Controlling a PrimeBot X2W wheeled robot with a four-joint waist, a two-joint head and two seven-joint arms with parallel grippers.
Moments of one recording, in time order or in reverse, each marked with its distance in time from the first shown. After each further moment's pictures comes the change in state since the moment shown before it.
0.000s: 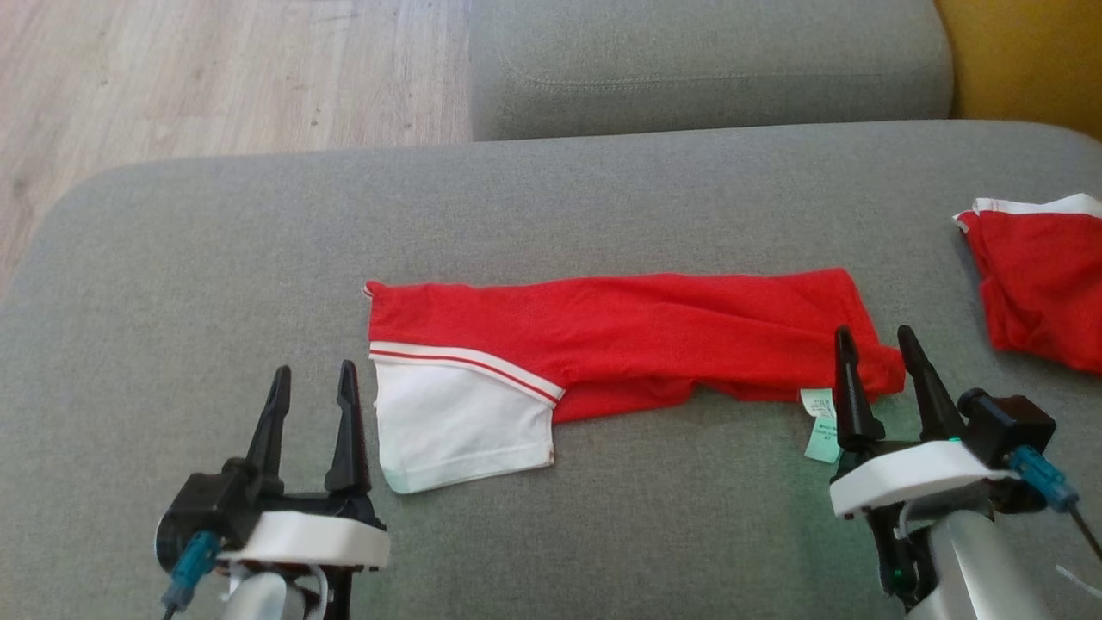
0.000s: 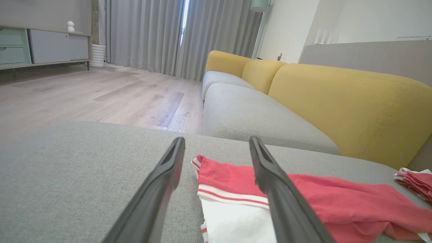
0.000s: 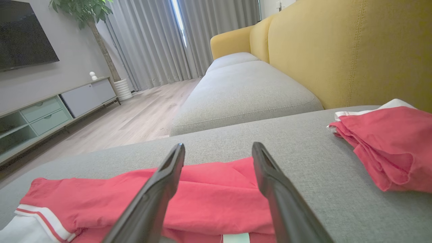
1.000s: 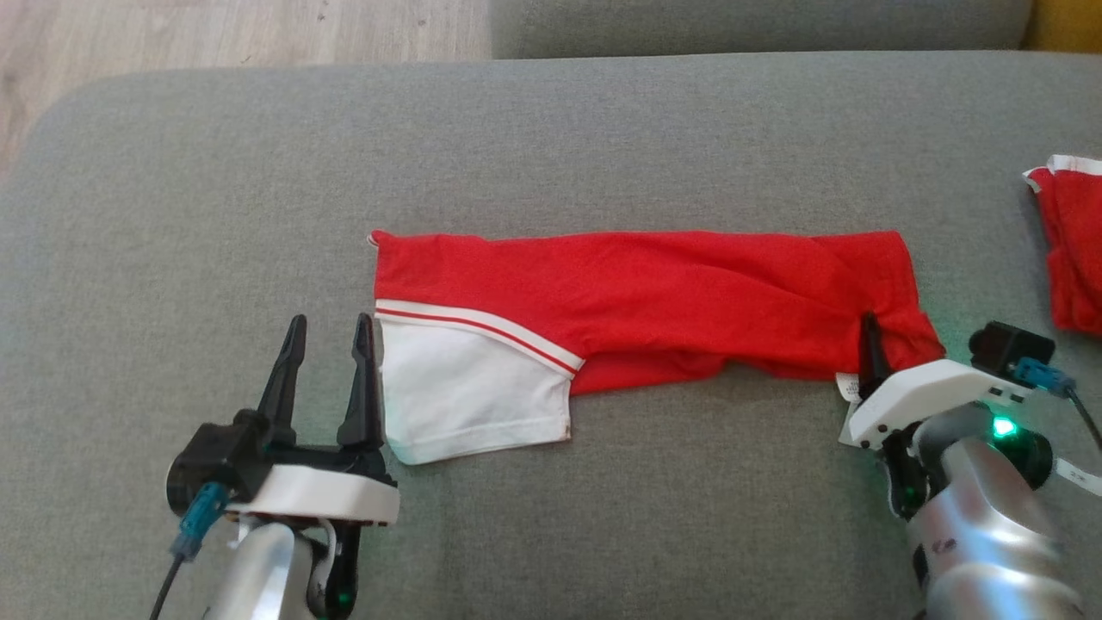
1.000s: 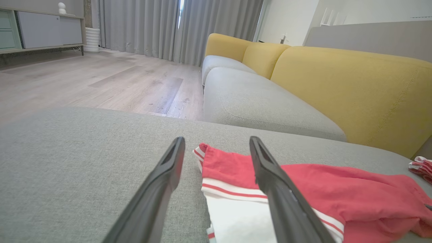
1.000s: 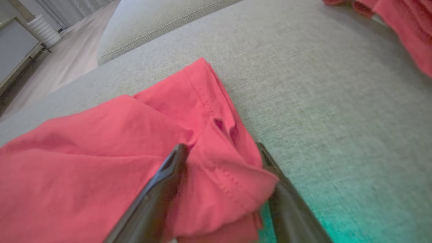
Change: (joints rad) left arm -0.101 -0.042 0.034 0.056 0.061 -0.075 0.000; right arm -0.364 -0.011 -0.190 0.600 0.004 0.000 0.115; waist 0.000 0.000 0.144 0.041
